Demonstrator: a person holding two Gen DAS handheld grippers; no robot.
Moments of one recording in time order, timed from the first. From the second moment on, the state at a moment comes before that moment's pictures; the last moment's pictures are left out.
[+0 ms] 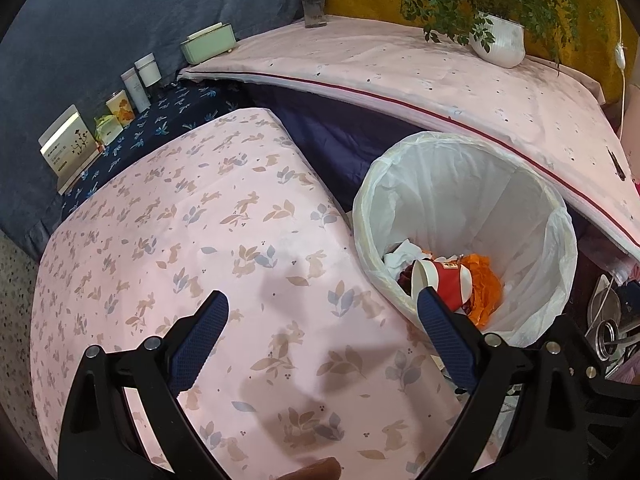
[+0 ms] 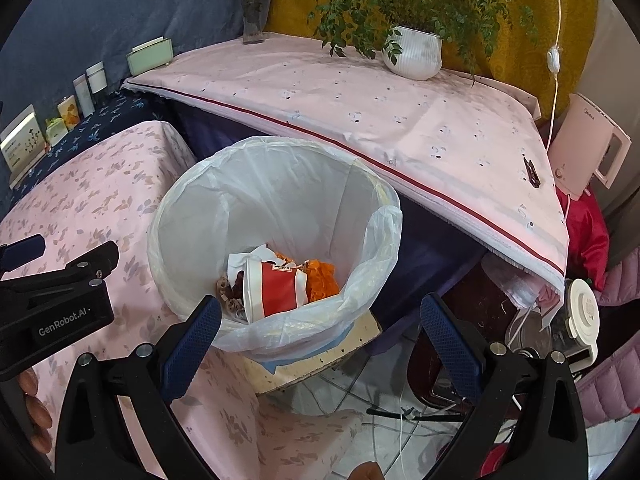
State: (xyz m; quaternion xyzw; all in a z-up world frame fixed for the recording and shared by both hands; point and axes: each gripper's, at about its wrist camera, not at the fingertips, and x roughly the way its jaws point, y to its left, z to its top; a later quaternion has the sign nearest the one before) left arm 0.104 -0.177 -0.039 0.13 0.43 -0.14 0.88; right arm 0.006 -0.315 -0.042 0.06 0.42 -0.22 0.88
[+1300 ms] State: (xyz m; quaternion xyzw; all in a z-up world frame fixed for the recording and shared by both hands) left arm 0.102 -0.180 -0.042 0.13 0.43 -0.13 0.88; right arm 0.005 -0.315 -0.050 0.06 0.43 -0.22 0.87
